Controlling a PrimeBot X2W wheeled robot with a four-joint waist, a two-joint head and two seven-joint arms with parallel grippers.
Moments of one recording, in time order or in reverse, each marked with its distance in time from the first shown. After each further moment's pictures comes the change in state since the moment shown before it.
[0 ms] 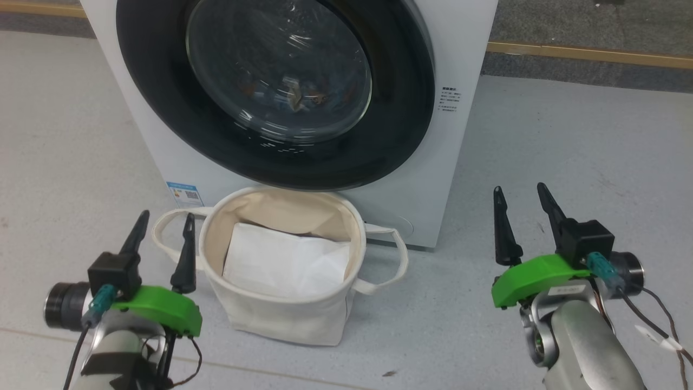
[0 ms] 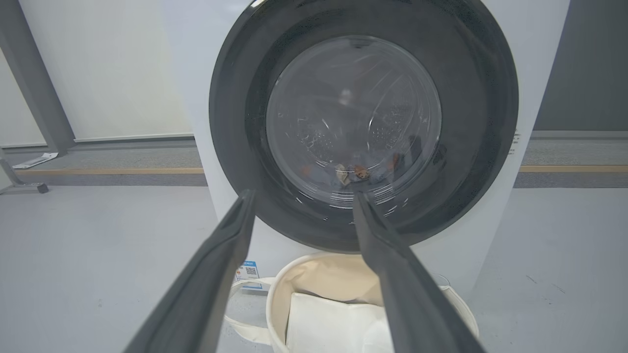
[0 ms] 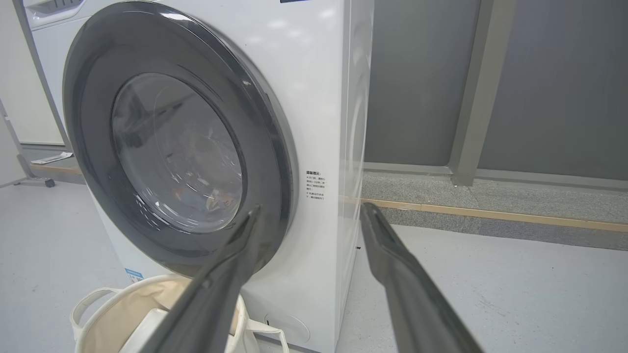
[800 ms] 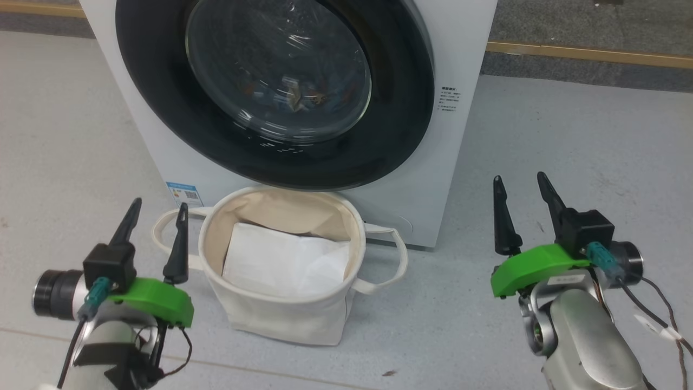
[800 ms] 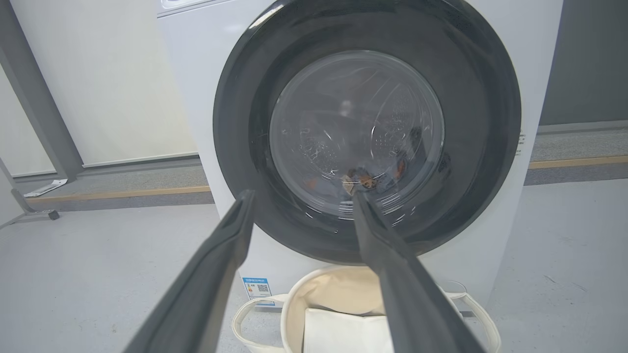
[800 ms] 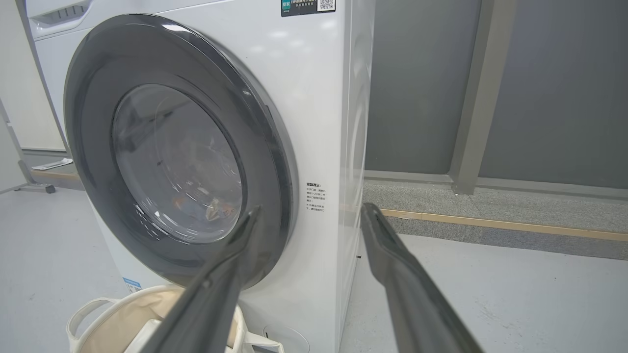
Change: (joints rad) left arm -0.030 0.002 0.028 0.022 0.083 -0.028 -0.025; right arm -0.044 -0.004 0.007 0.037 0.005 0.000 -0.023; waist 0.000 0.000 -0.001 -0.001
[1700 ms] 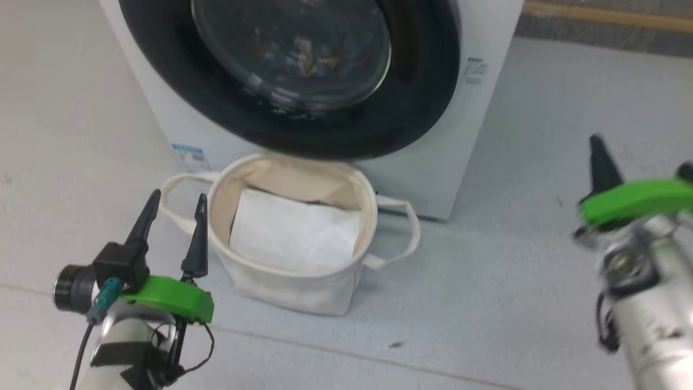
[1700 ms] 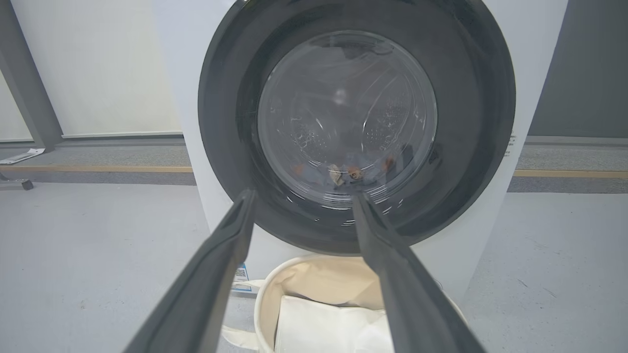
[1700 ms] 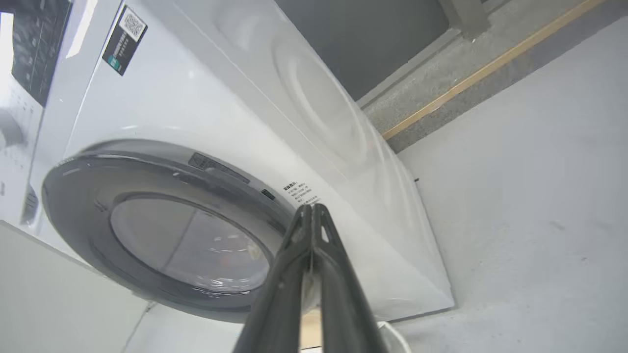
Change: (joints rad) left arm 0.023 -0.063 0.034 -0.072 -0.001 -0.032 0.000; right arm -0.123 -0.164 -0.001 0.055 0.815 0.000 0.128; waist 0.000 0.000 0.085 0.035
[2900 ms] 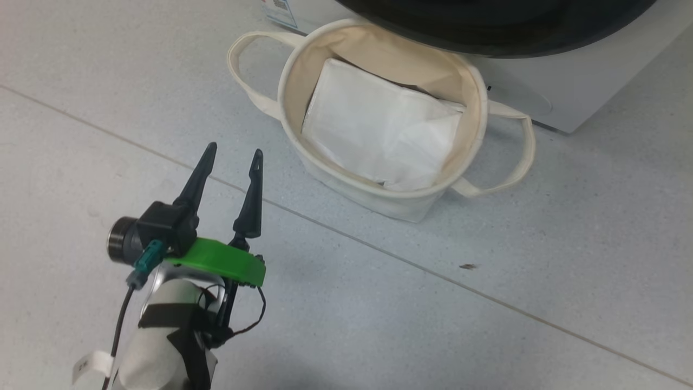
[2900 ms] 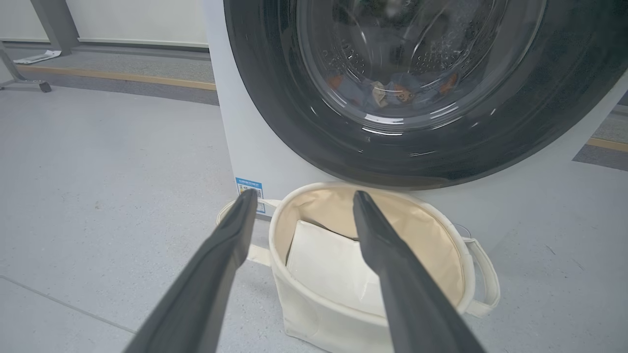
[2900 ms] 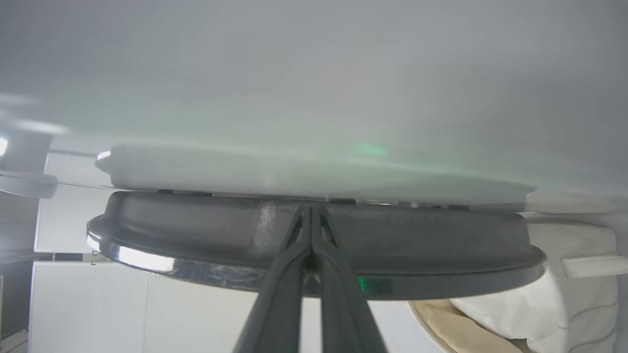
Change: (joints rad) left arm -0.109 -0.150 -0.013 -0.015 0.029 -0.061 0.000; right arm -0.747 -0.311 -0.052 0.306 0.649 0.000 0.859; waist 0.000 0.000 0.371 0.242
